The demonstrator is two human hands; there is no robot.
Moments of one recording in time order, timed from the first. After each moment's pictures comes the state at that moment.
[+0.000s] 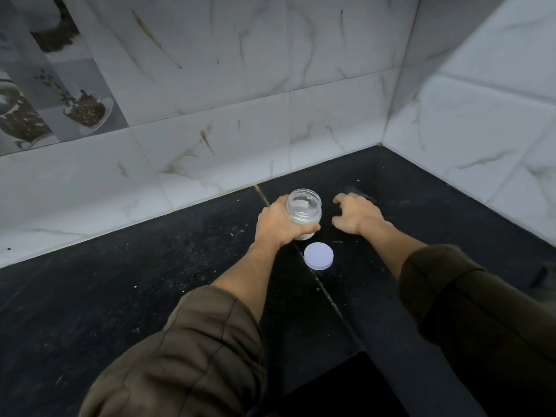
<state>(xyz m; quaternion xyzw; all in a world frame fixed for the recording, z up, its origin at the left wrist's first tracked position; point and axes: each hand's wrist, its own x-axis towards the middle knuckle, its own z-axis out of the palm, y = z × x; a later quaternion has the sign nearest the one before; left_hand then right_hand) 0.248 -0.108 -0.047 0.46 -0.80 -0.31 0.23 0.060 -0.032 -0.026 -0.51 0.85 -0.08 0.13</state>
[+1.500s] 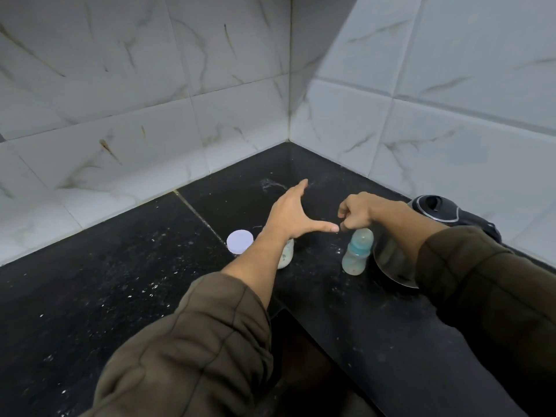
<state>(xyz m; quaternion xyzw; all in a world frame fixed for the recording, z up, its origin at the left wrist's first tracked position) 0.128 0.050 -0.027 0.25 -0.88 -0.37 0.16 -0.030 0.174 0.012 -0.42 0.89 0.06 0.18</state>
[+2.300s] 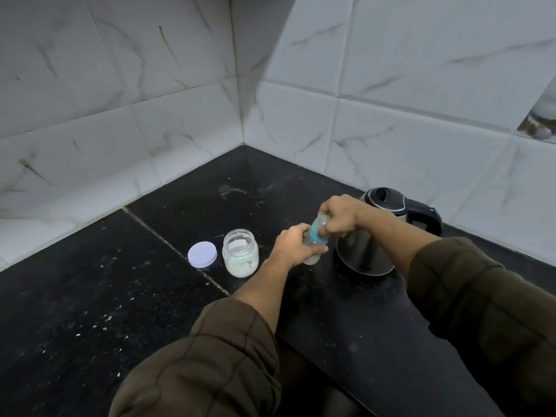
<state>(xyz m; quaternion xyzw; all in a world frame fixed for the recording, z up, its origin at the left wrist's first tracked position) 0.080 0.108 -0.088 0.22 -0.87 -0.44 0.02 -0.033 0.224 0.013 -0.41 0.89 -0.04 0.17</state>
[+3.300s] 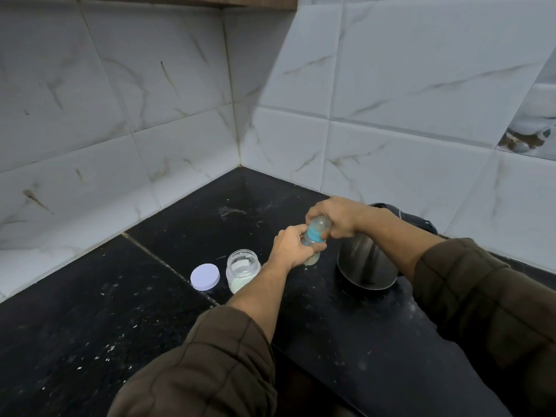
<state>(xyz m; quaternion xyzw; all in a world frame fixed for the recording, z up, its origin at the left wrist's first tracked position) 0.078 0.095 -0.047 0.19 -0.88 -0.43 0.10 -0.026 0.219 0.049 -0.50 0.86 0.01 0.10</state>
